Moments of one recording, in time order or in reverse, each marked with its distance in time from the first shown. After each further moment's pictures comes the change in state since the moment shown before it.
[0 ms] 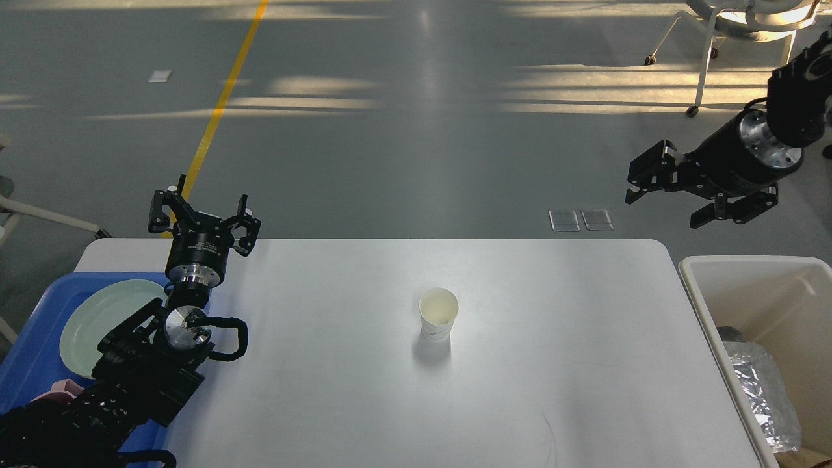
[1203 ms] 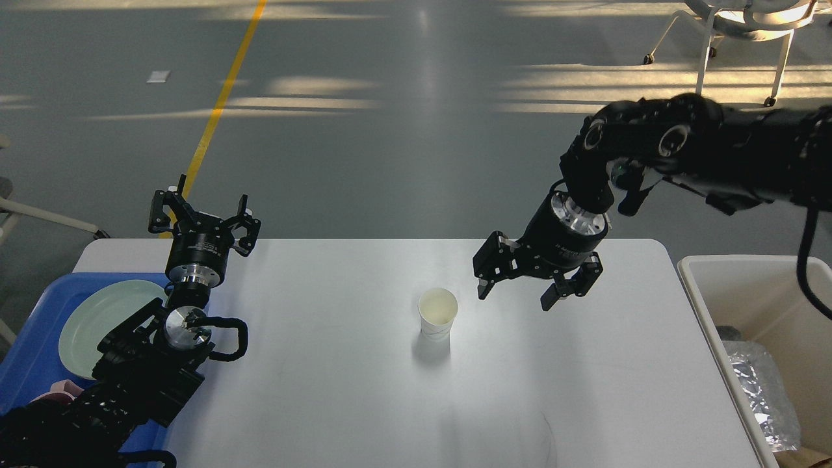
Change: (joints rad) left arm 0.000 0.000 0.000 0.000 0.000 0.000 0.000; right arm -0.302 0.420 0.071 -0.159 0.100 0.021 0.000
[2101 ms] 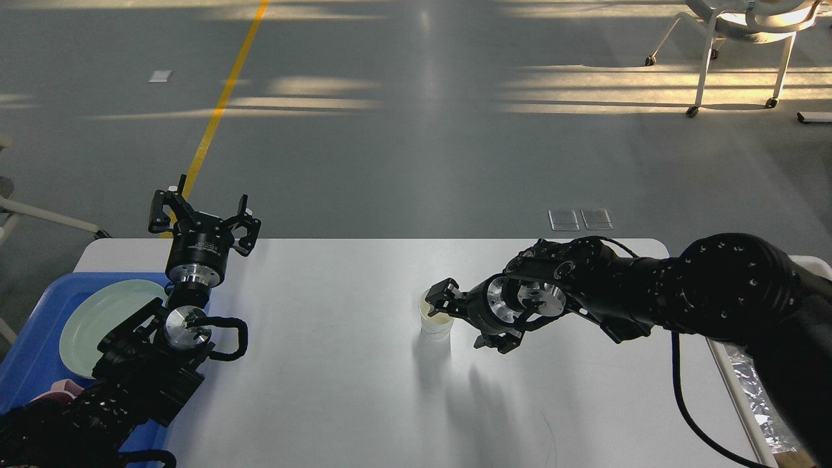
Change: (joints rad) left arm 0.000 0.000 0.000 0.000 0.000 0.000 0.000; right arm -0.480 0.244 0.099 -0.268 0.223 -0.615 -0.001
